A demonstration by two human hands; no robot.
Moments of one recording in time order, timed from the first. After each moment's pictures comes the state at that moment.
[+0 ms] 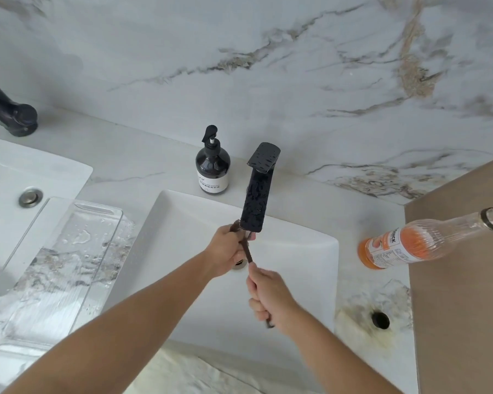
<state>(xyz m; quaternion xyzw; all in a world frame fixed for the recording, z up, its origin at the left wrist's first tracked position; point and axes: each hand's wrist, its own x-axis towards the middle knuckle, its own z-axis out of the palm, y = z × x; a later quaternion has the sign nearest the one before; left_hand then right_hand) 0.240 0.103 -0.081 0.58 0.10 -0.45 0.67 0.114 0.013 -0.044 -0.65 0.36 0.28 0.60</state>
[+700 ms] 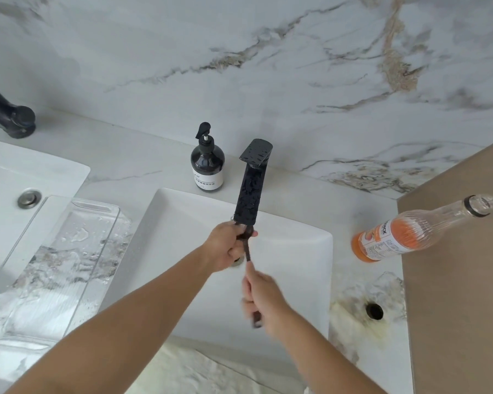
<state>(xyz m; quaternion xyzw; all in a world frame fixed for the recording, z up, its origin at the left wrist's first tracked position) 0.233 0.095 -0.079 0.56 0.15 -0.46 0.67 0.102 0.026 -0.051 -0.61 0.42 0.24 0.63</state>
